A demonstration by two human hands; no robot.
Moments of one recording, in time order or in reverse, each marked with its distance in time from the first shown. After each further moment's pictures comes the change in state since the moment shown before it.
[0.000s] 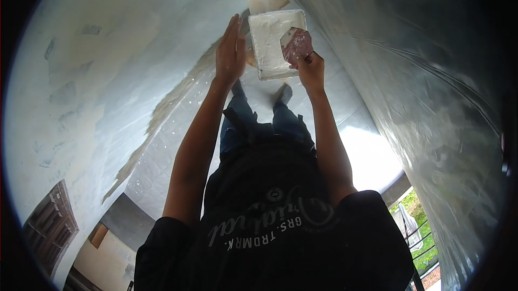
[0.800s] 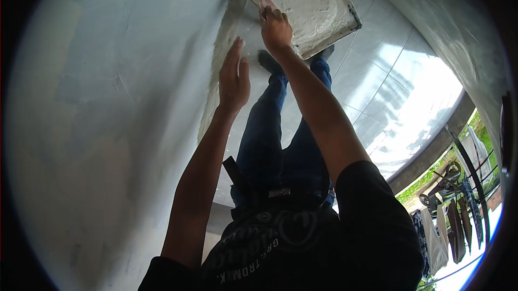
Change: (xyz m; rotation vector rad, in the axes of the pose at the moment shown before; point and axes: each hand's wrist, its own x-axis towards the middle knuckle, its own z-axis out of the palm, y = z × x) left_hand -0.027 -0.186 -0.002 -0.070 -0.675 -0.185; right_hand 0.133 0.190 0.235 -0.663 0.452 -0.081
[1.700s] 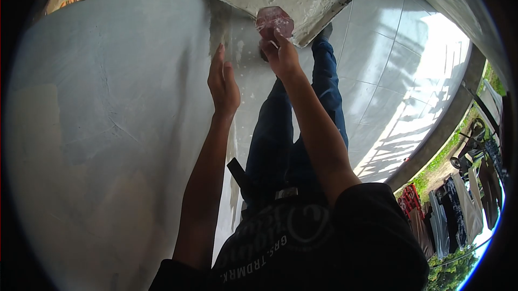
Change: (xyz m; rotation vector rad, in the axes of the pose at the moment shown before) left_hand 0.015 -0.015 -0.010 -0.026 -0.046 -0.039; right_hand -0.068 -0.006 -0.030 1.960 0.225 1.189
